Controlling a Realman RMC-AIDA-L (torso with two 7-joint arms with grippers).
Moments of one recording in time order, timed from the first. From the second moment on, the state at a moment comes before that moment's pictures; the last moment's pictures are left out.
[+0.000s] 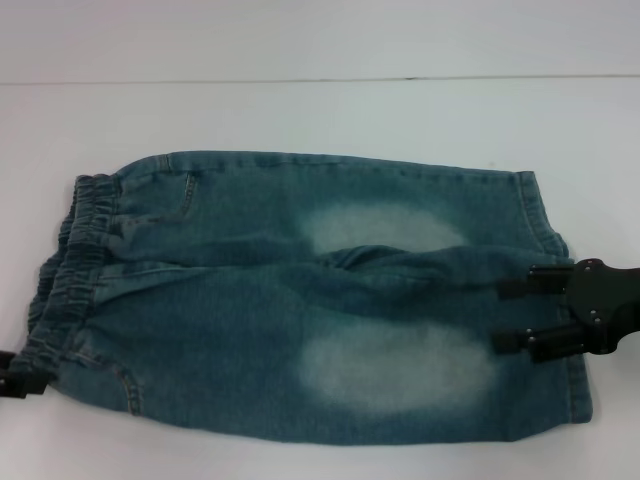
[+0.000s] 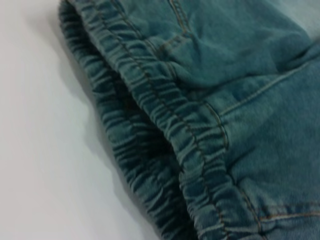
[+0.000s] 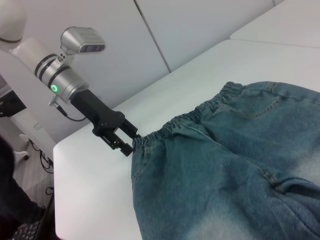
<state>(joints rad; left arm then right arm) -0.47 -2.01 0.44 0.95 2.72 1.67 -1.84 0.53 2.01 -0.58 -0.71 -2.24 -1.83 1.57</state>
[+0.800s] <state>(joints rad) -0.50 -2.01 0.44 0.95 2.69 1.73 -1.83 0.54 2.00 -0.58 -0.70 -2.24 -1.82 1.58</state>
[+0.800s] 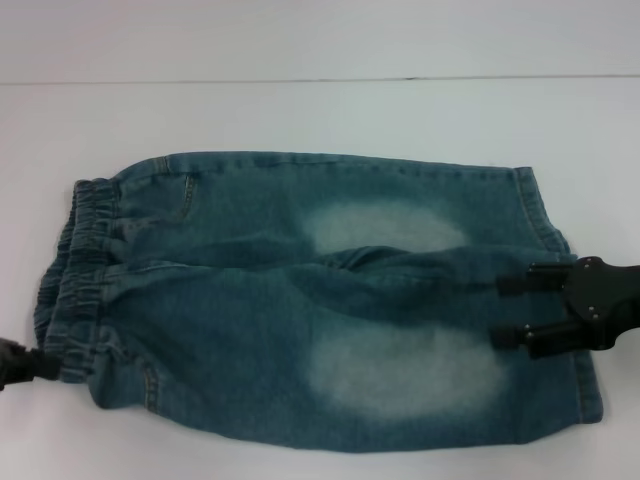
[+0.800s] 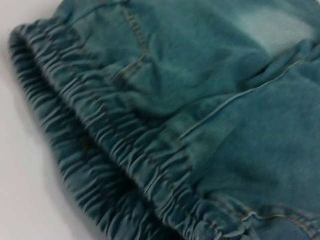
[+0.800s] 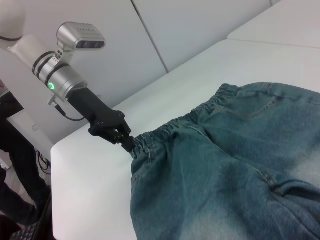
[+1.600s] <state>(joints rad) -0.54 -2.00 0.44 0.94 2.59 1.79 -1.84 0.65 1.96 -0.58 -0.94 -2.58 -1.93 1.91</state>
